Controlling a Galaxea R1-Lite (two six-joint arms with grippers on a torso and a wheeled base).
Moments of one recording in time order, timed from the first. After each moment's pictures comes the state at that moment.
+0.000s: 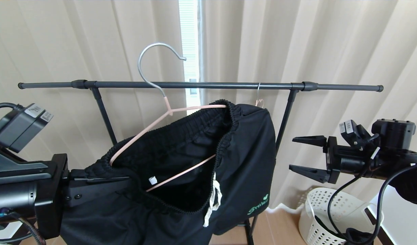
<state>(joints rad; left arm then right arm) -0.22 1.18 -0.65 -0.11 -0.77 0.16 -0.02 1.86 -0.67 -0.81 1.05 -0.45</state>
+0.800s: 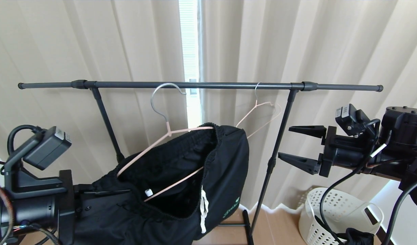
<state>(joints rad) -0.24 1.21 -0.57 -0.11 -0.61 0.17 0.16 1.70 -0.64 -0.81 0.77 -0.29</state>
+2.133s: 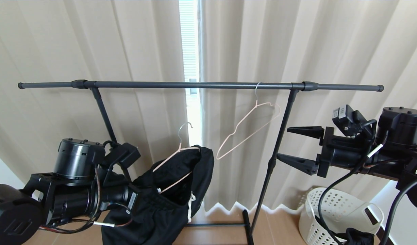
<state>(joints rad) -0.33 1.64 -0.57 -0.39 -0.20 0.16 0.16 1.71 -0.64 -0.81 0.77 -0.29</state>
